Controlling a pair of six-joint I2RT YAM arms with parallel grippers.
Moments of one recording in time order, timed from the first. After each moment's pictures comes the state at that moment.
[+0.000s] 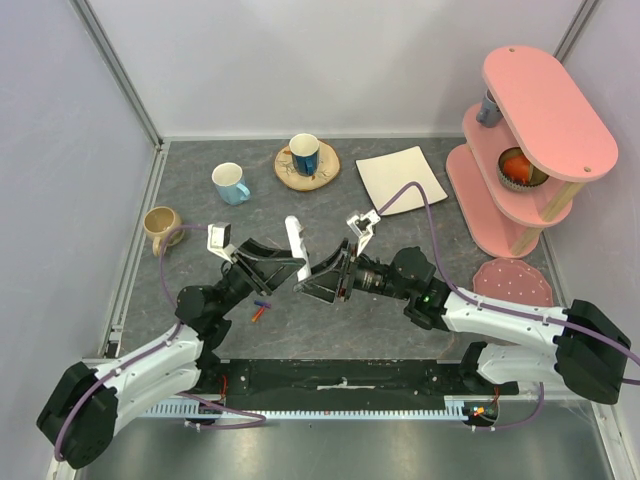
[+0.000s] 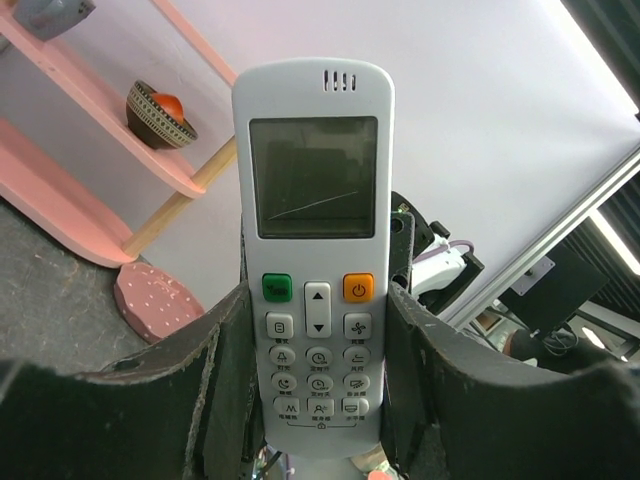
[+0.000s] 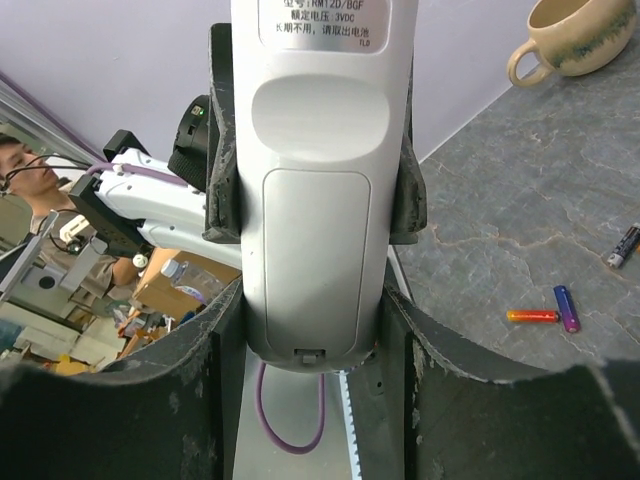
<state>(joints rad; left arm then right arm) -0.65 0.82 0.17 1.21 0.34 -1.16 1.01 1.19 0.61 0.71 -0.34 0.81</state>
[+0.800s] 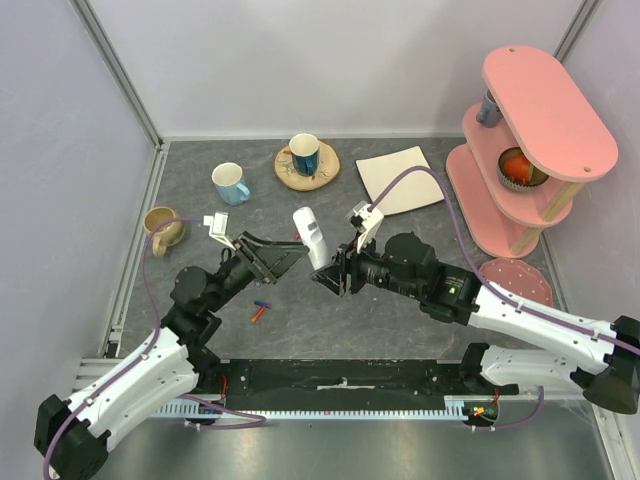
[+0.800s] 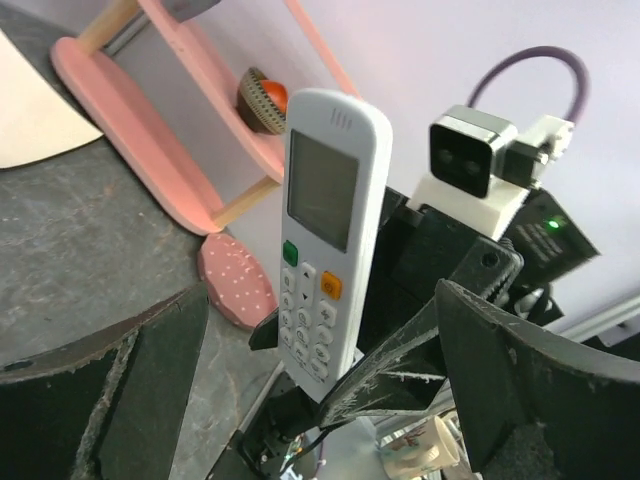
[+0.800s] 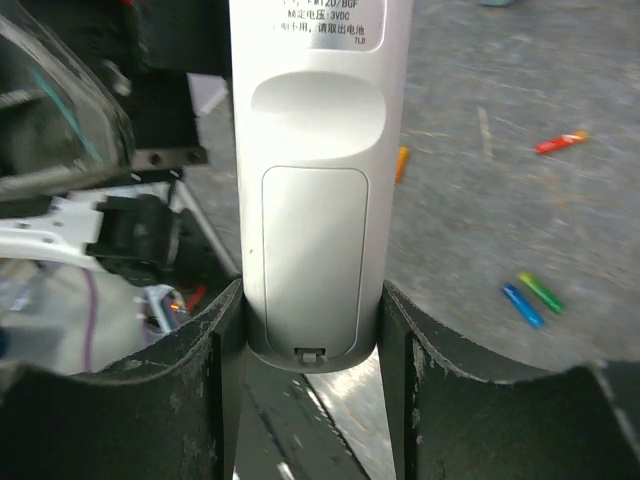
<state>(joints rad) -0.65 0.63 0.33 0.60 0.25 -1.07 1.05 1.06 0.87 -0.02 -0.05 0.48</state>
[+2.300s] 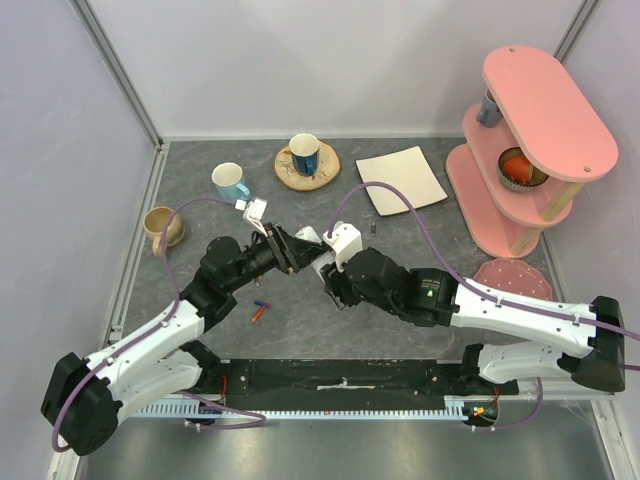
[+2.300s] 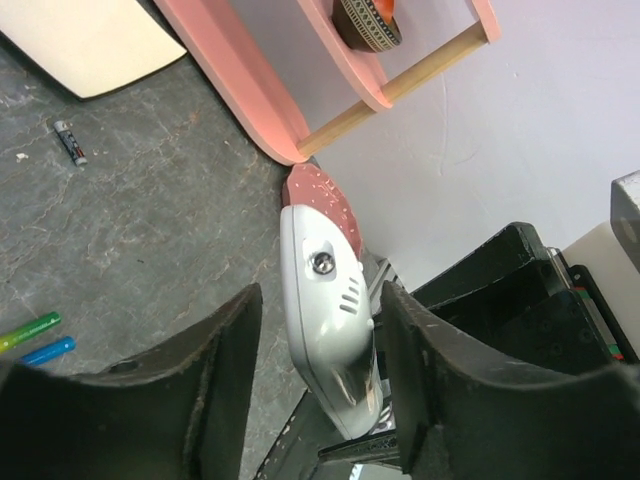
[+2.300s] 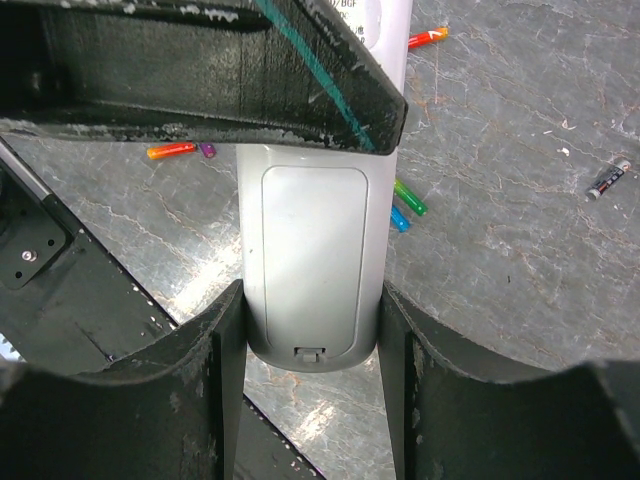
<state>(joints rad) -0.65 0.91 0.49 0.42 0.32 -0.88 1.22 1.19 1.04 -0.44 0.36 0.30</state>
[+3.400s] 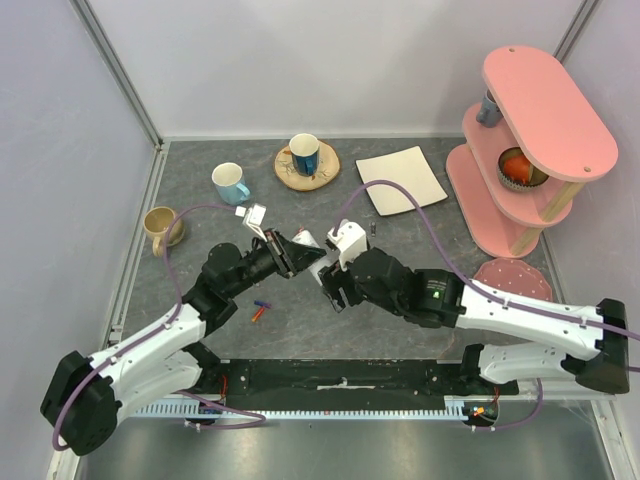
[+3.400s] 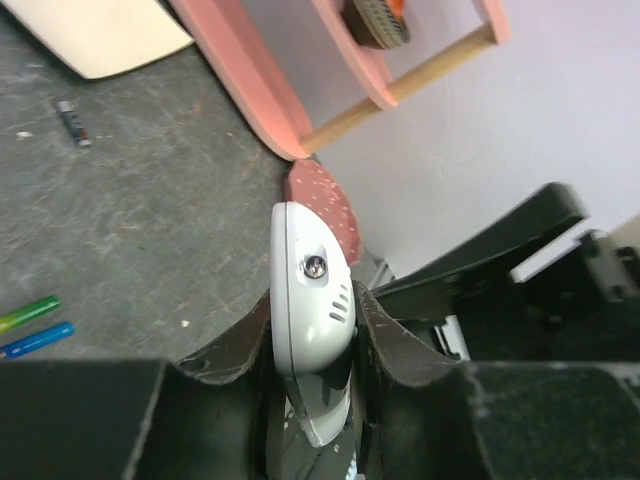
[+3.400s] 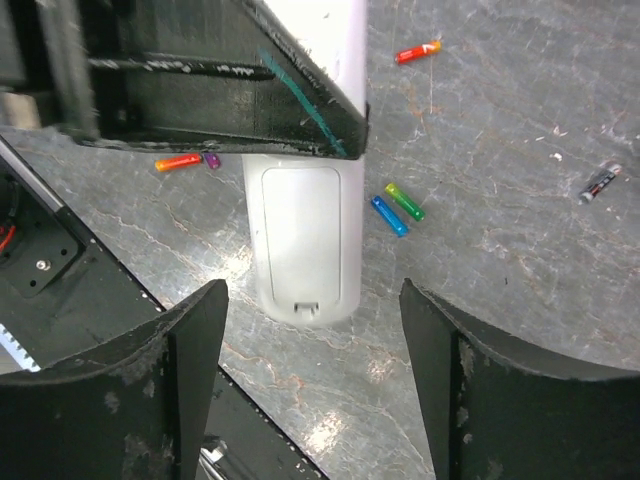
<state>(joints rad) -0.65 0.91 0.44 0.49 0.31 -0.92 1.22 1.18 1.04 -0.44 0.37 0.31</state>
